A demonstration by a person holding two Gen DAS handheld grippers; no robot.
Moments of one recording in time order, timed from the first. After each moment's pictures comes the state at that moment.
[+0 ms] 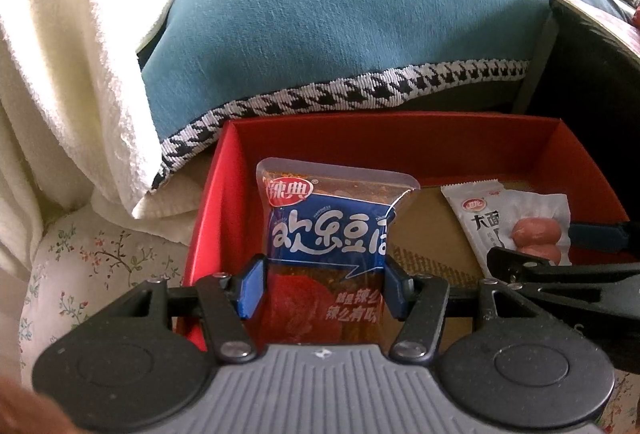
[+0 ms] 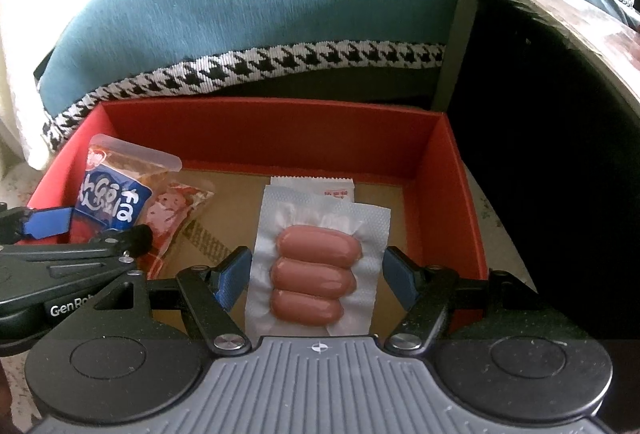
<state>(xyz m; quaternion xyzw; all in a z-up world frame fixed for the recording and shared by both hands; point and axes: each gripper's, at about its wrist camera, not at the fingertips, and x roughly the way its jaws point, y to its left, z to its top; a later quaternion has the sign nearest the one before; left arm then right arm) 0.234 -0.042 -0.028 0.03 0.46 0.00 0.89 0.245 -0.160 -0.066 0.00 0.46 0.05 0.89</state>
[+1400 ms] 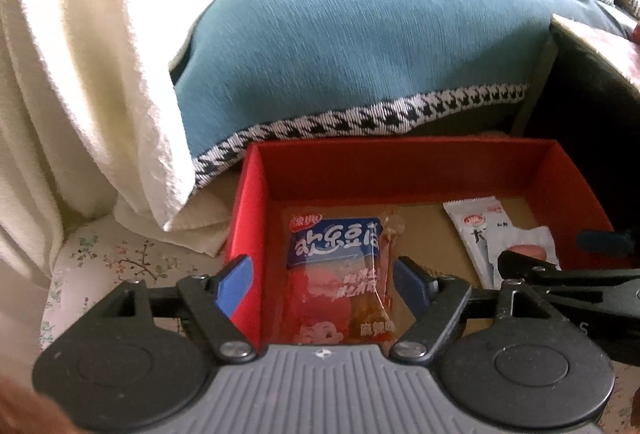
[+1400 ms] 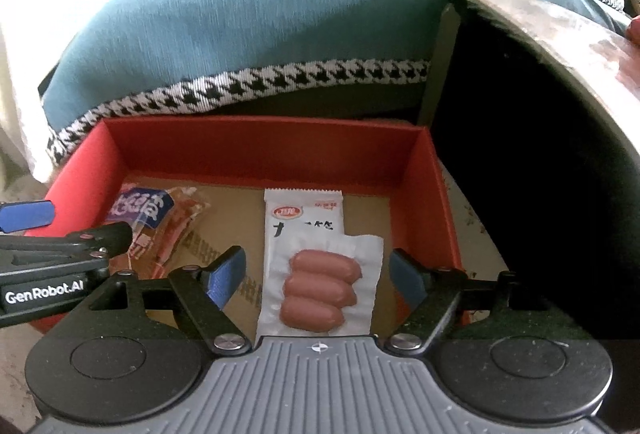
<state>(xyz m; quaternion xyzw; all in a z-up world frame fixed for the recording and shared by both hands) 0.227 -0.031 -0.001 0.02 0.45 0.01 0.89 0.233 -0.164 -0.052 0.01 0.44 0.04 0.90</state>
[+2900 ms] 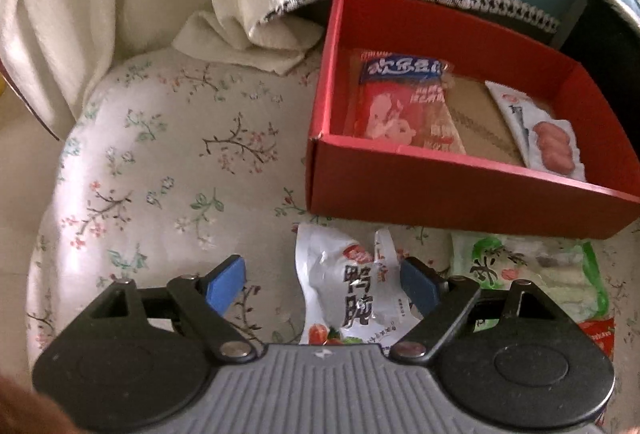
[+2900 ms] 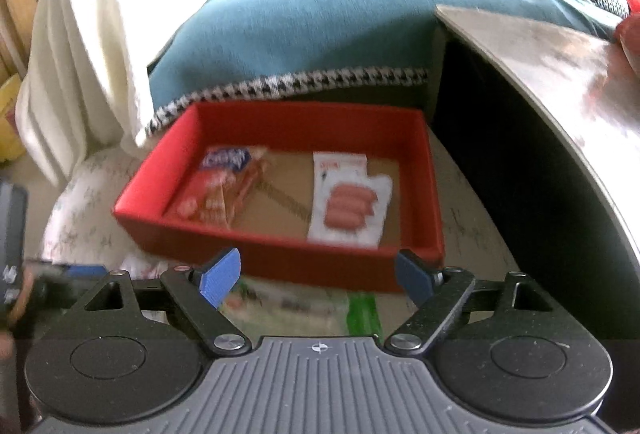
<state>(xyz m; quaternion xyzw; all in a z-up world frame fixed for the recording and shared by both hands) 0.144 0.016 -0.041 -0.05 0.54 0.05 0.84 0.122 -0.174 0.000 0.02 0.43 0.09 0.90</state>
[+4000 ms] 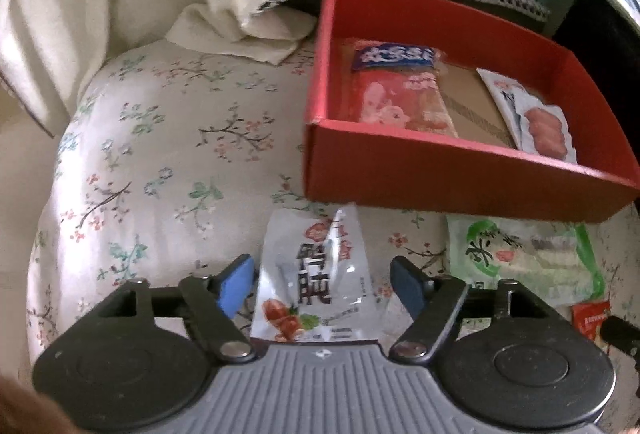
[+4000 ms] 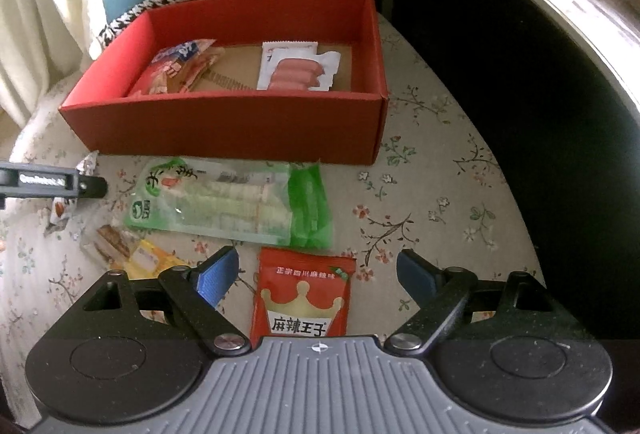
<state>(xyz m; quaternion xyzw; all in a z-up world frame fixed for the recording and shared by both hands) 0.137 0.016 -0.035 -0.04 0.55 0.03 0.83 0.092 -0.206 -0.046 0.02 0.51 0.05 0.86</state>
